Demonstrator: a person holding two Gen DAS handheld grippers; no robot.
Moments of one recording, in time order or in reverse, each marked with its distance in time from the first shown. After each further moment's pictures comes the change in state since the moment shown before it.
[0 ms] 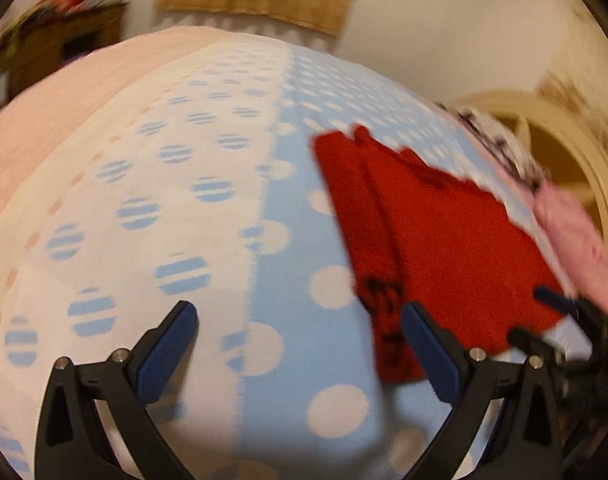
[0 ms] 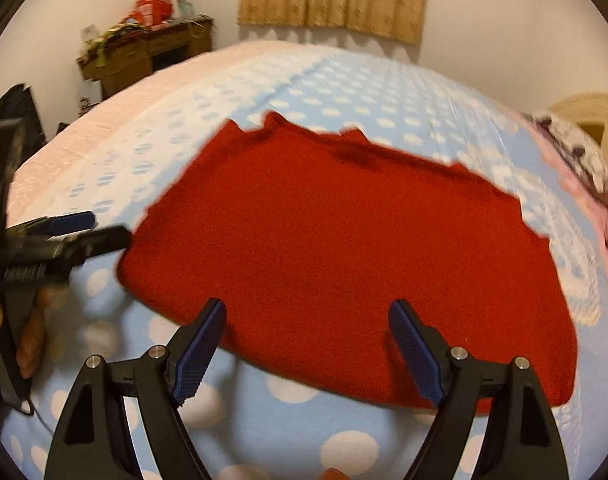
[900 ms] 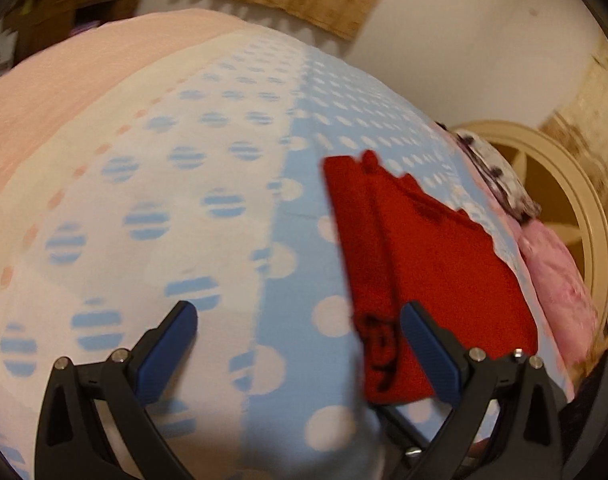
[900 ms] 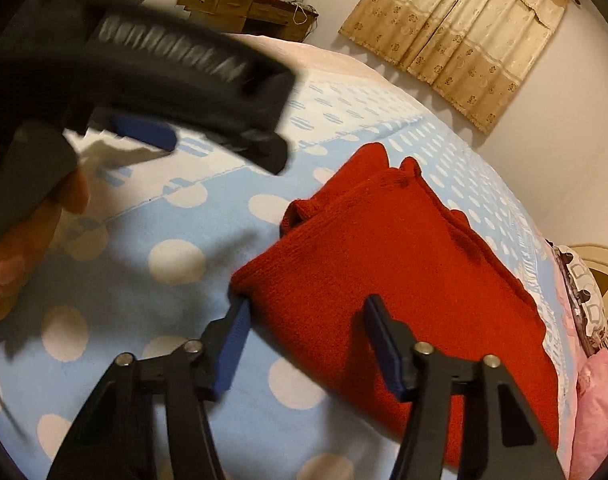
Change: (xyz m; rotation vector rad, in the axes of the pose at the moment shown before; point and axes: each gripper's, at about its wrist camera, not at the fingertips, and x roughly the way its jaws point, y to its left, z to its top) left arm -0.004 0.006 0.025 -0.062 0.027 -0.084; right arm 0.033 0.116 -0.005 -0.432 -0.056 -0.052
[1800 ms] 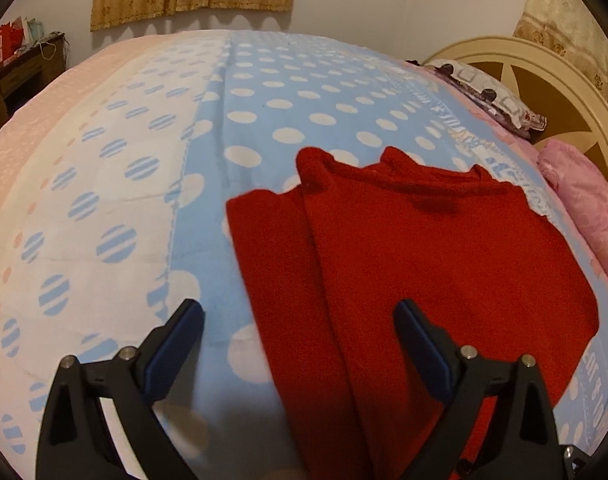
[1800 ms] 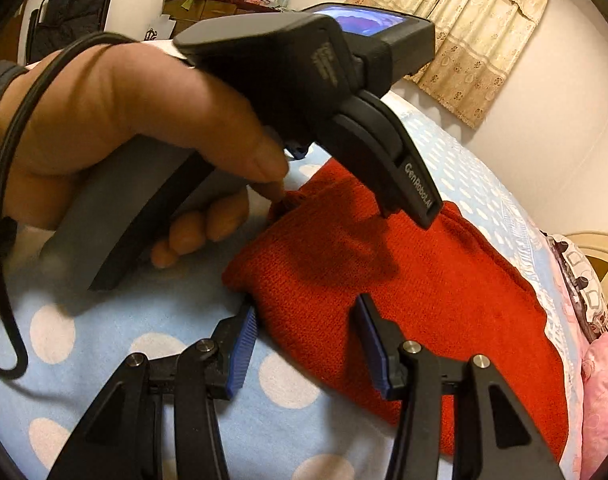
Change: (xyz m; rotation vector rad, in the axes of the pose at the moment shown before) left arm 0.098 -0.063 0.047 0.315 0.085 0.089; right arm 0.006 0.004 -0.005 0.048 -0.019 -0.029
